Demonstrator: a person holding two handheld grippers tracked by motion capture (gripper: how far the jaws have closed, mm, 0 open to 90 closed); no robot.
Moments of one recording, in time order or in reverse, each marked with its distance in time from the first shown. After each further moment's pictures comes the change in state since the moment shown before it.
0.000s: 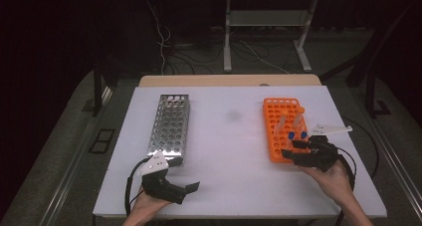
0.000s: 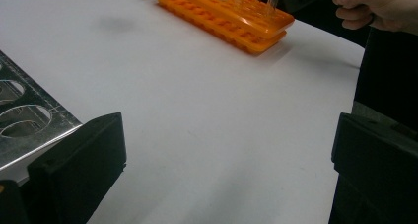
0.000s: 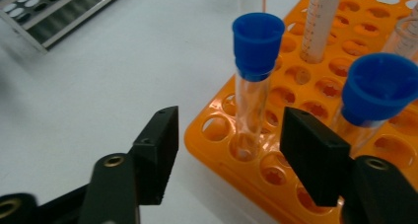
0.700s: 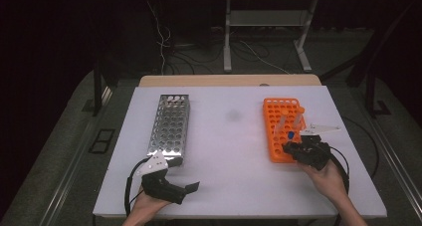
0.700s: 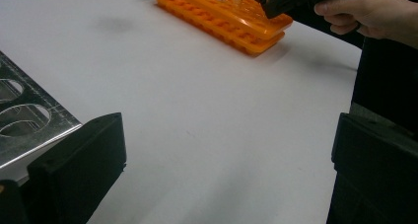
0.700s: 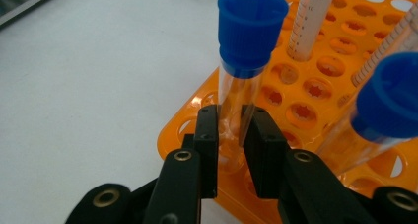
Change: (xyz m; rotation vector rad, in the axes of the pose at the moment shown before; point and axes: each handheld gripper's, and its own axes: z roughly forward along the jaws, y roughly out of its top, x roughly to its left) left arm 0.000 0.000 0.000 -0.004 -0.005 -0.007; right arm 0.003 0.001 0.016 0.027 -0.098 -0.044
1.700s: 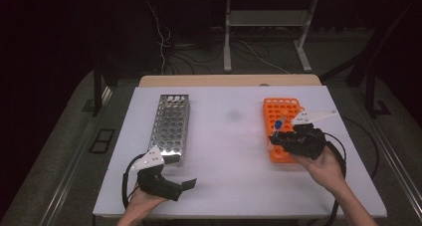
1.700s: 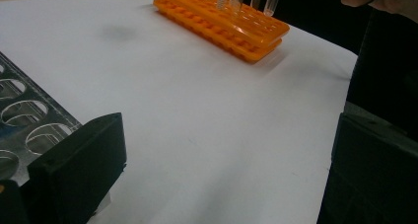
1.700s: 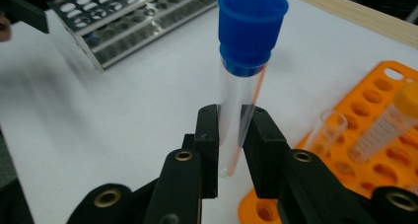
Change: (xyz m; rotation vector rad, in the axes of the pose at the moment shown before) left arm 0.002 0.016 -0.011 0.008 -0.005 -0.001; right arm 0.034 0.057 -0.028 -0.057 0.176 -0.143
